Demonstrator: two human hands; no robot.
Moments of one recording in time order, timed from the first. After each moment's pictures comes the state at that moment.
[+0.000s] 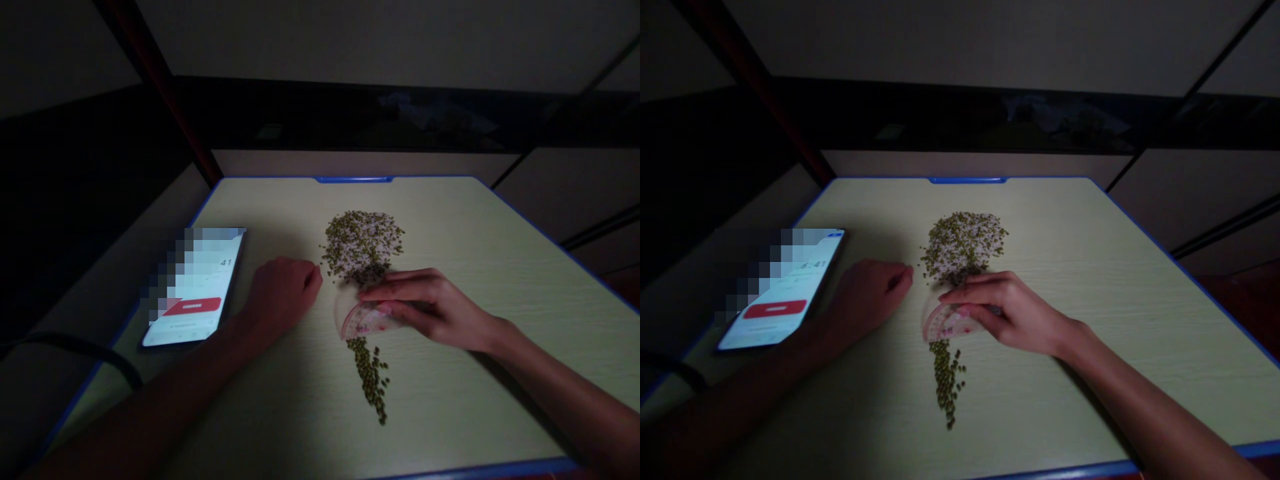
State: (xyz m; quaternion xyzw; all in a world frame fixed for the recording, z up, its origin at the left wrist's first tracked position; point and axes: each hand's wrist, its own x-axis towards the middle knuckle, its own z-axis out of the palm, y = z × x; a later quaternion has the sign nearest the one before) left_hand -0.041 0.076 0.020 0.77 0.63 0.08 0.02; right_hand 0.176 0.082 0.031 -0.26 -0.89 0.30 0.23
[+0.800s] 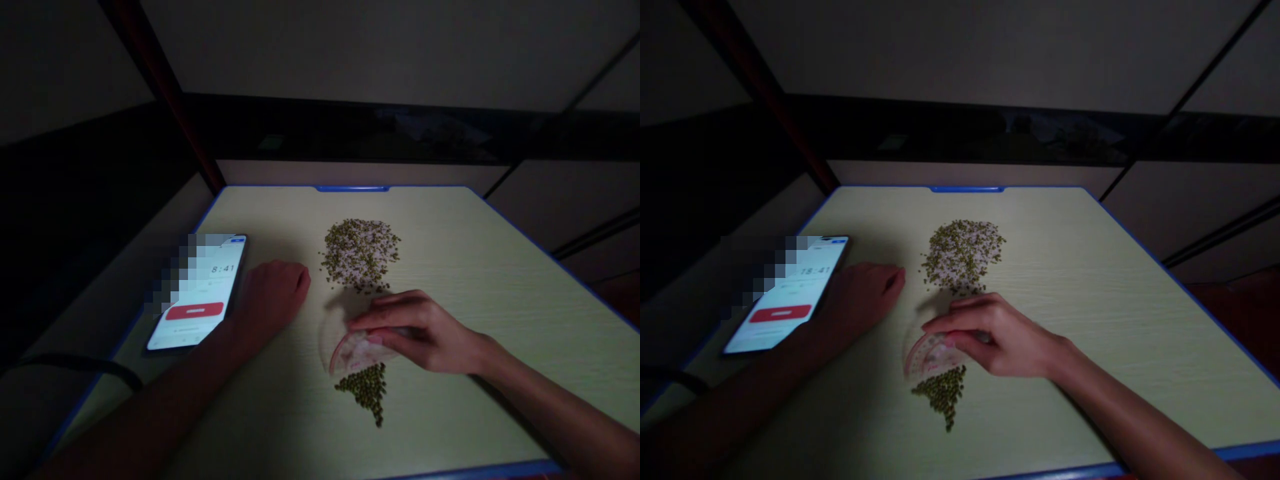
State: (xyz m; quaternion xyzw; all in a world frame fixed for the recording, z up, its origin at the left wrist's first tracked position) left_hand -0.049 0.077 0.022 0.76 0.65 0.02 -0.05; right_hand 0.166 0.069 0.030 -0.23 -0.88 0.36 0.23
